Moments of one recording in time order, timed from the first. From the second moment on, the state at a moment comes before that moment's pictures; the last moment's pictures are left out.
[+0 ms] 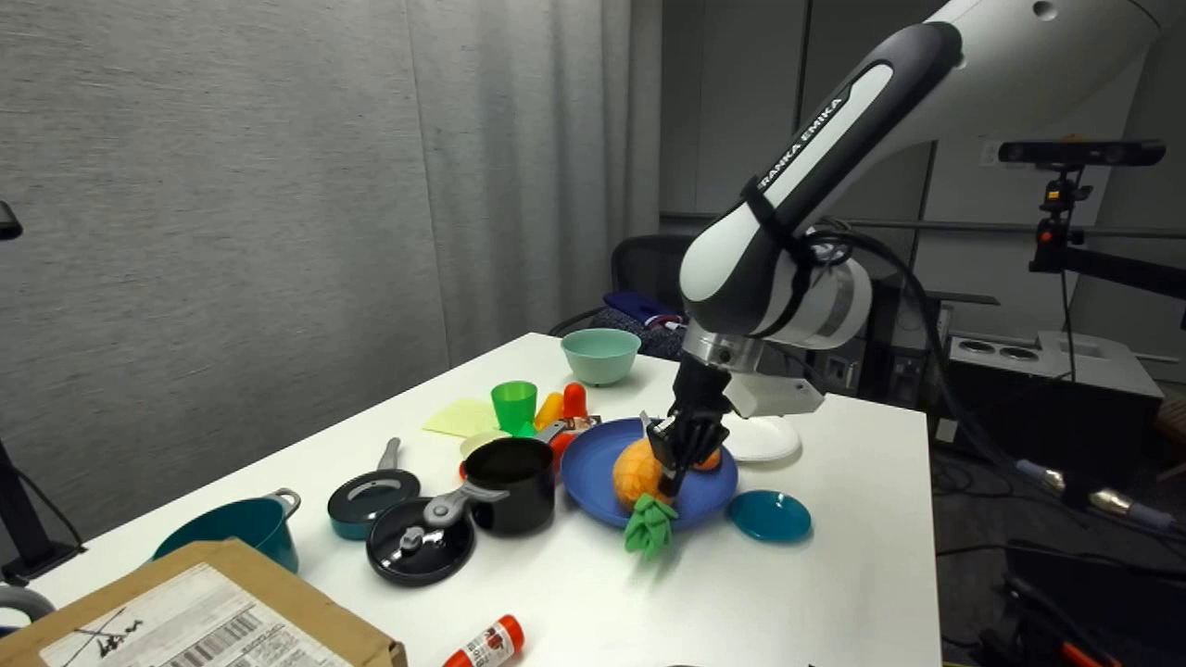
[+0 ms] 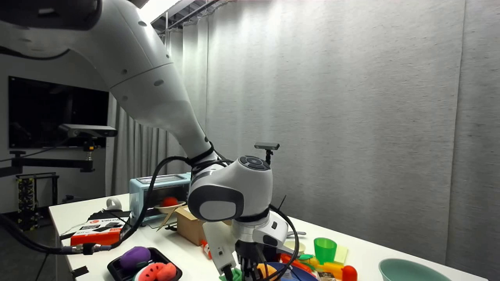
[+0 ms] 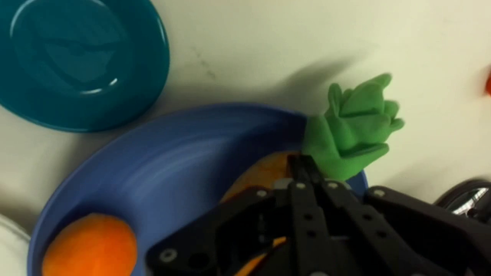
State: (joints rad) arm -0.08 0.30 0.00 -2.27 0.61 2.71 -0.25
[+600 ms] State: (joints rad) arm -0.13 0.33 0.01 -2.24 0.70 3.03 -0.25
